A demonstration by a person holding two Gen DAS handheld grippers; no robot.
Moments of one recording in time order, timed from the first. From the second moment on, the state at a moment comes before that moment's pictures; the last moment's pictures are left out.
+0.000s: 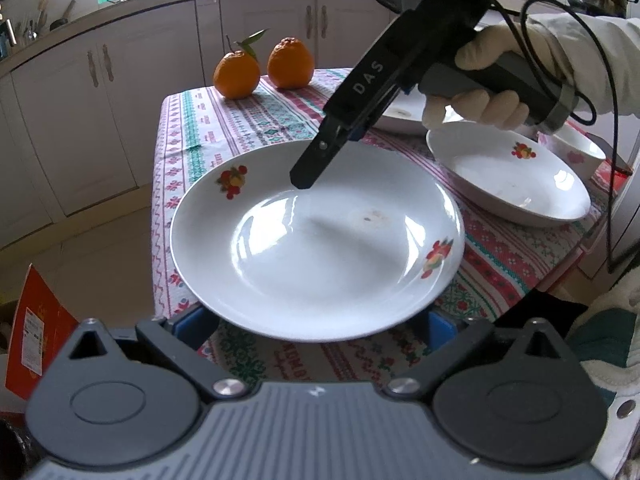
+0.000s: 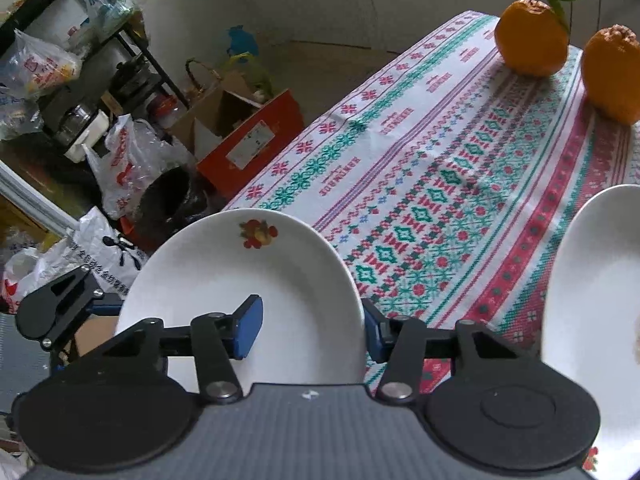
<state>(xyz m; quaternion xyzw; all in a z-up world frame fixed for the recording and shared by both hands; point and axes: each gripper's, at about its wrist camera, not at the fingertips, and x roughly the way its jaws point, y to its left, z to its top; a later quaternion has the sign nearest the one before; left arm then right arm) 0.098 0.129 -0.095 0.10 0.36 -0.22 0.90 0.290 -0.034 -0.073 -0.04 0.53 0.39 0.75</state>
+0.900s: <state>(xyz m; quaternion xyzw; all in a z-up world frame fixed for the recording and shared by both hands) 0.123 0.128 -0.091 0.11 0.37 -0.23 0.90 0.306 -0.037 -0.066 -0.03 0.51 0.39 0.76</state>
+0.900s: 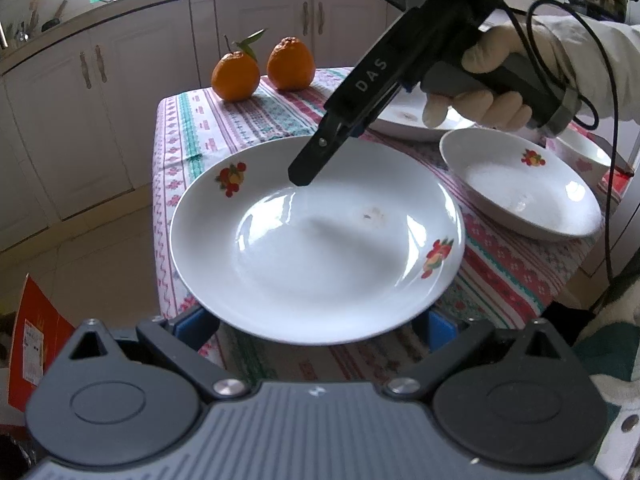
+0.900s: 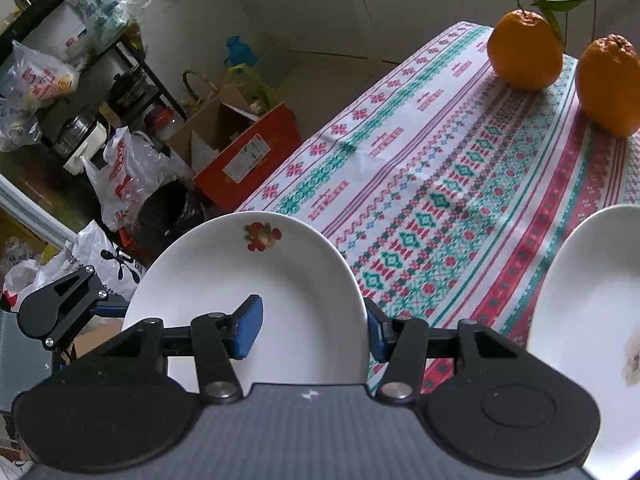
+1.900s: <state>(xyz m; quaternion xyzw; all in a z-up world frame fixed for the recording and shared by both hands) 0.179 0.124 -0.095 0.13 0.35 -0.24 0.89 0.354 -0.046 -0.075 -0.02 0.50 0.34 0.80</state>
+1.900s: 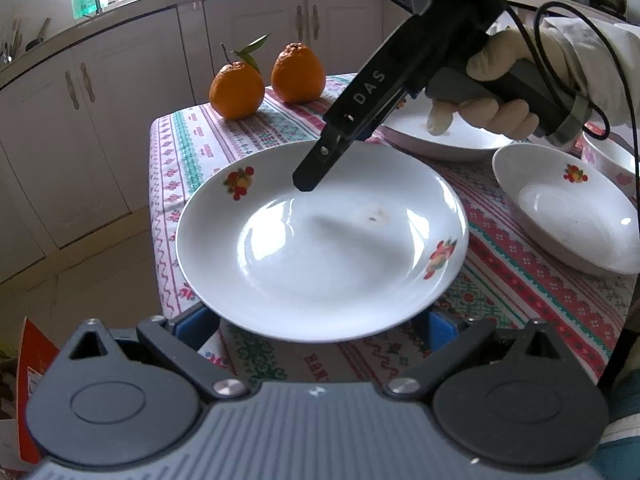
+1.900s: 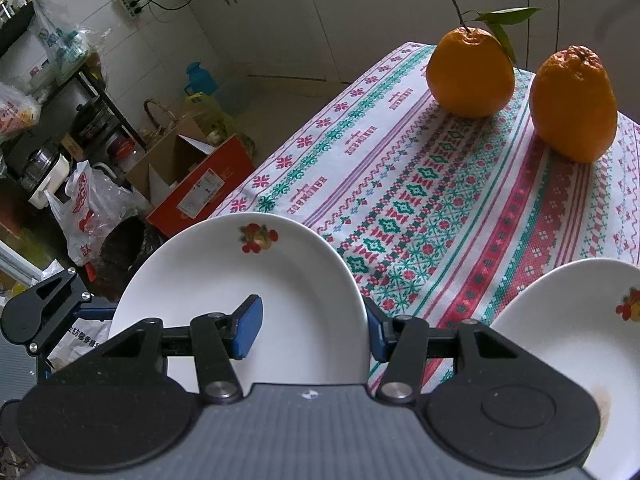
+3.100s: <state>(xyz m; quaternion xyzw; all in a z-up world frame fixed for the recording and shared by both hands) 0.148 0.133 -0.079 0.12 0.35 -0.20 0.91 0.306 -0.050 -0.034 -0.07 0.43 0.34 0.83</state>
